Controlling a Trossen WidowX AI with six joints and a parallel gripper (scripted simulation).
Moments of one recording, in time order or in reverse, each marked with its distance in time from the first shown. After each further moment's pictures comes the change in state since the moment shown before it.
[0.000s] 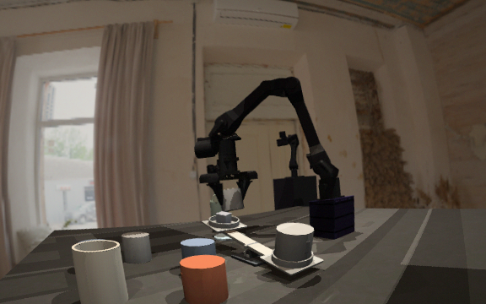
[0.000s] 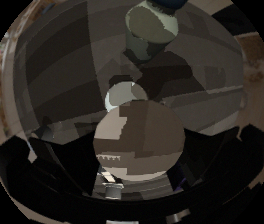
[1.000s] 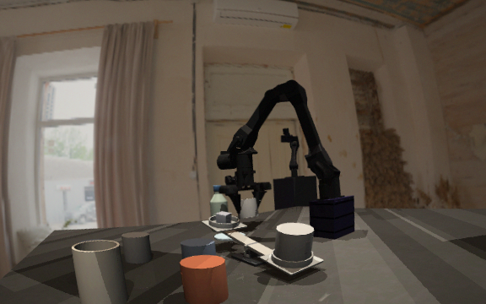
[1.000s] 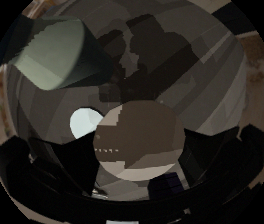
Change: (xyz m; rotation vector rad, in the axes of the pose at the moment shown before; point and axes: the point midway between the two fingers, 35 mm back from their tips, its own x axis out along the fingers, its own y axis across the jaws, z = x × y) arm 0.042 -0.090 0.044 0.003 -0.032 0.002
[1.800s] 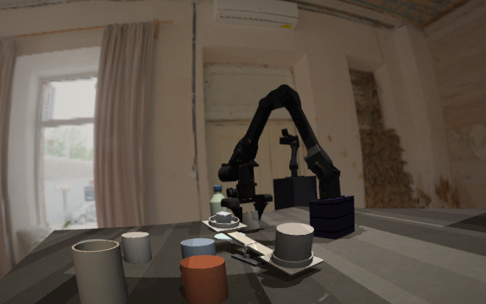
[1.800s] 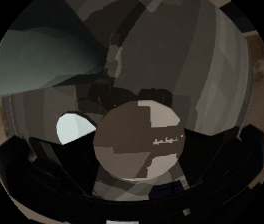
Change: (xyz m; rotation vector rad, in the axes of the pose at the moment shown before) arm 0.045 -0.002 -0.004 0.000 0.012 -0.006
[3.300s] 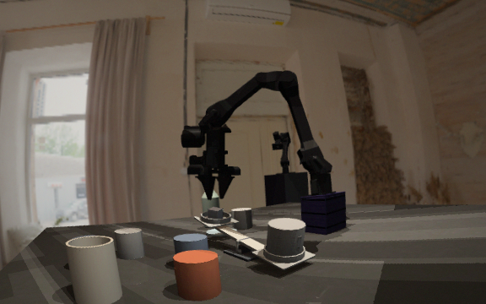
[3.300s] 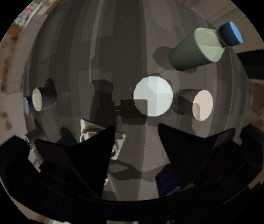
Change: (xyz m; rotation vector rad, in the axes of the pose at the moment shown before) arm -0.096 0.136 -0.077 -0.359 -0.032 0.076
